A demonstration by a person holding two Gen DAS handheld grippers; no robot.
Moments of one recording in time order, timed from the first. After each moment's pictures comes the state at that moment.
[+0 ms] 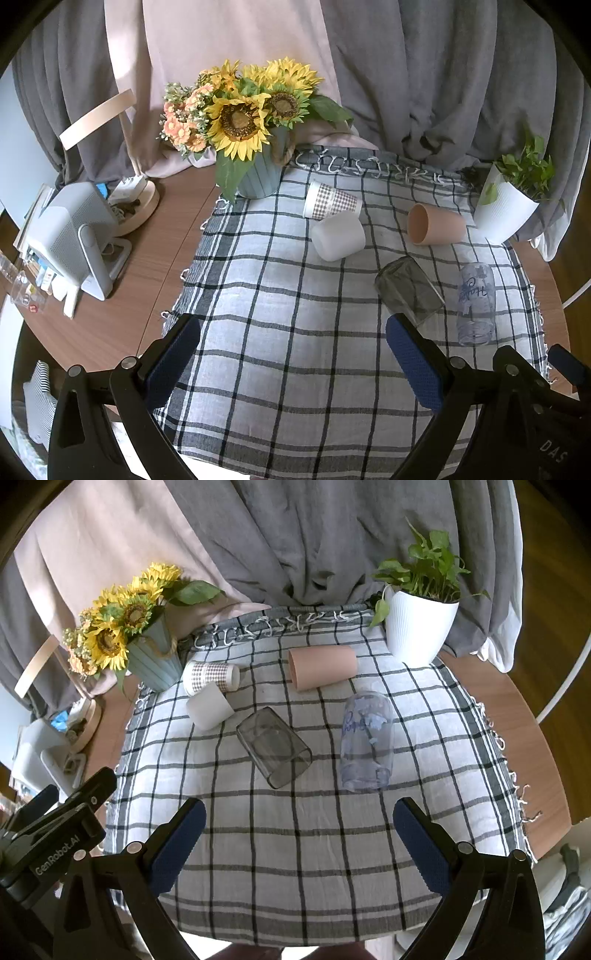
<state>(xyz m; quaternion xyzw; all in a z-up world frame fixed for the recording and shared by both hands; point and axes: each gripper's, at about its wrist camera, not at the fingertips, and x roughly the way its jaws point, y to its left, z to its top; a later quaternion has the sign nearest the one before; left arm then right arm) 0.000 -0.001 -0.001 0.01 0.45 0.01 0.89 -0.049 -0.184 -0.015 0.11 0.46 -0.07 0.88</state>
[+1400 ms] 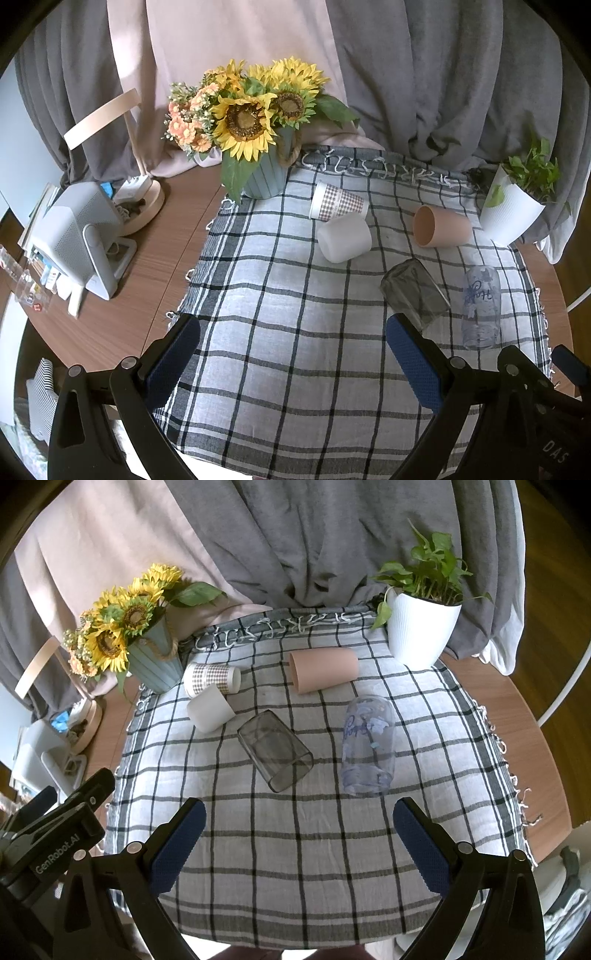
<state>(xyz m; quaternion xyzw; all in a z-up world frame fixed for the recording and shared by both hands) 0.000 0.006 0.000 0.01 0.45 0.01 0.89 -0.046 -0.185 -0.014 0.11 0.46 -0.07 0.88</state>
